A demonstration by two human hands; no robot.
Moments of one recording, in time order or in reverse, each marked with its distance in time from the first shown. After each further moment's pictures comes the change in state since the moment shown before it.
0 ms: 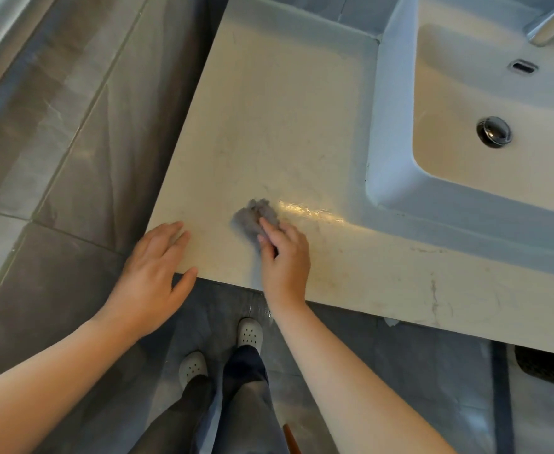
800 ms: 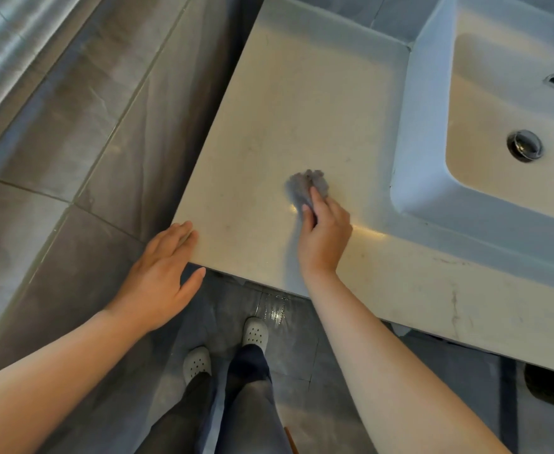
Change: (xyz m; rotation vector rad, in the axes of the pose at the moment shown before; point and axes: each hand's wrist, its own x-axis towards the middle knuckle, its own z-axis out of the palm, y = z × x) left_hand -0.016 -0.020 0.006 -0.017 -0.035 -0.111; right_hand 0.050 0.022 0.006 -0.192 0.175 -0.032
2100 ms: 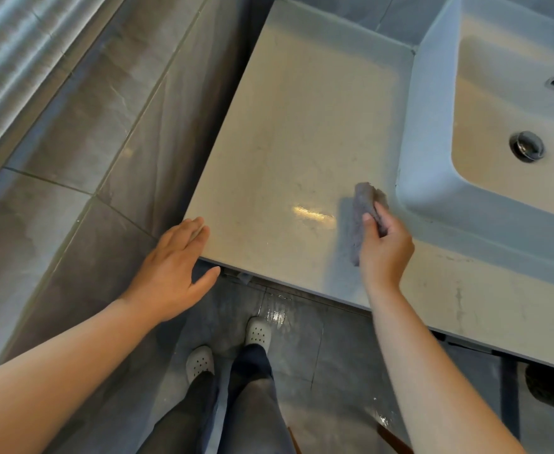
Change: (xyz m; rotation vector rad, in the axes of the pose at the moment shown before) left_hand -0.001 -0.002 -0.004 0.012 -0.026 0.017; right_hand 0.001 0.017 -0.078 0.261 0.021 0.314
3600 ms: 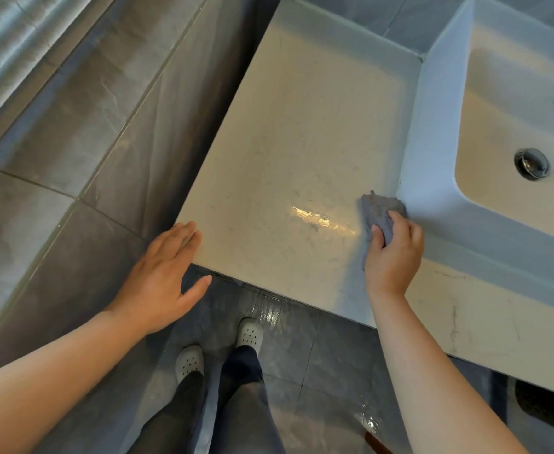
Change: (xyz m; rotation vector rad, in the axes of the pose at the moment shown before) left_hand 0.000 0.000 0.008 0.016 0.027 0.010; right_hand 0.033 0.036 -0.003 -0.428 0.077 -0.231
